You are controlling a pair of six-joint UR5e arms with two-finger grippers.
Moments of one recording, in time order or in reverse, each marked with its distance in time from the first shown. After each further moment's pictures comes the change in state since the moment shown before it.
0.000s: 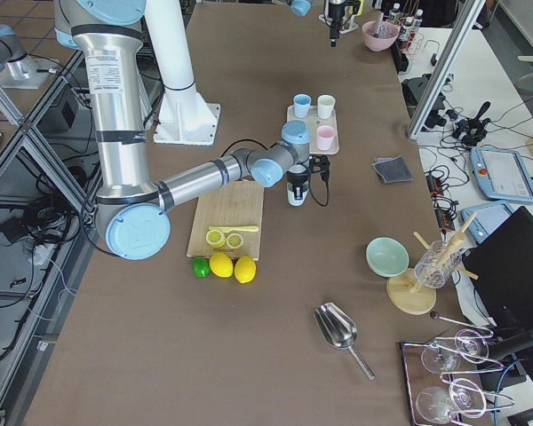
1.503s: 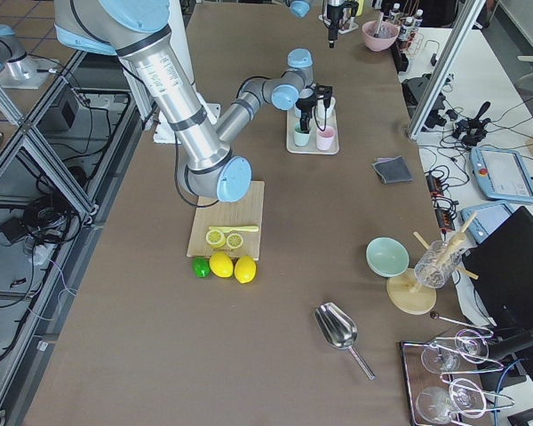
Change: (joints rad) left arm 0.006 0.021 0.000 -0.008 -0.003 -0.003; right arm -0.190 0.510 -0.142 -0.218 -0.193 0.368
